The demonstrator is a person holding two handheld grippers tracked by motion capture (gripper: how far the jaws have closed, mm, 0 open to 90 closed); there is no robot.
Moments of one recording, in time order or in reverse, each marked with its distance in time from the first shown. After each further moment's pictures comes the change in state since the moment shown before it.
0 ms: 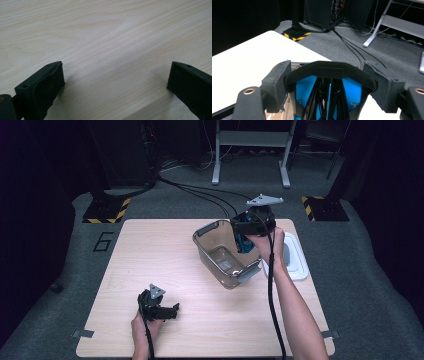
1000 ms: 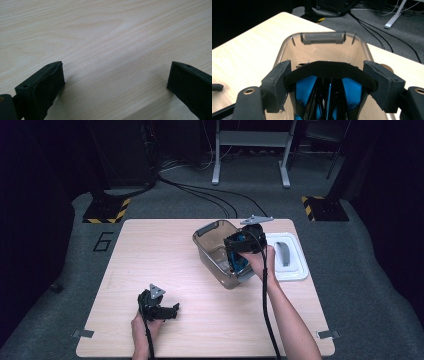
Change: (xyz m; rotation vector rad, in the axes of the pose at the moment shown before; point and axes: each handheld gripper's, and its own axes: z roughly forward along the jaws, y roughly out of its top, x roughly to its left) left arm 0.000 0.000 -0.001 0.007 -0.004 -0.002; right arm 0.013 -0.057 0.034 0.094 0.115 0.088
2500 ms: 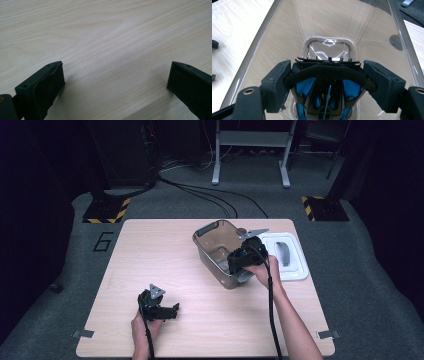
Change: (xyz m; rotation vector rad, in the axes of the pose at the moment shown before) left arm 0.000 0.000 0.000 0.000 0.000 0.000; right arm -0.006 -0.039 0.011 0.193 0.057 -0.074
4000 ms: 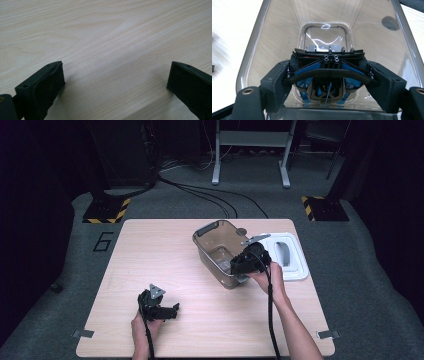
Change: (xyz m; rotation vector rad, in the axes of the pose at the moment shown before) left arm 0.000 0.000 0.000 0.000 0.000 -0.001; right arm 0.017 -0.012 -0.017 0.068 -0.079 0.050
